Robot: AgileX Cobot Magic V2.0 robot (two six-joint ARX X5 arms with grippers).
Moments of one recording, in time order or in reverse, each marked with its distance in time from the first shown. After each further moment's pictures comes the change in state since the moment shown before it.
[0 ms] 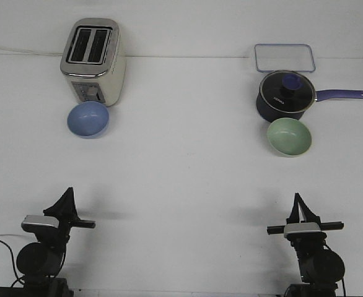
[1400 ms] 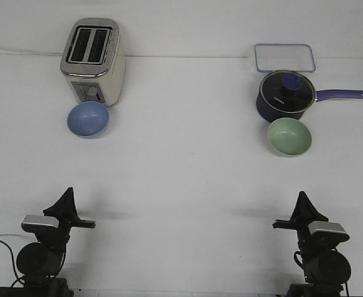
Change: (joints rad) left arm 0.000 0.000 0.000 0.000 0.000 0.000; right arm -0.003 0.031 0.101 -0.059 0.025 0.549
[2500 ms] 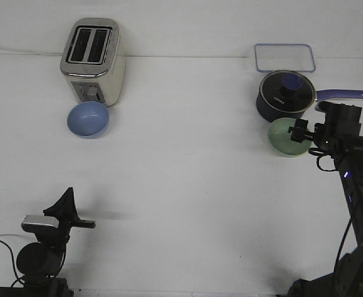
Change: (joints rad) left arm 0.000 0.000 0.000 0.000 0.000 0.000; right arm -0.187 1.558 1.237 -0.555 -0.026 -0.139
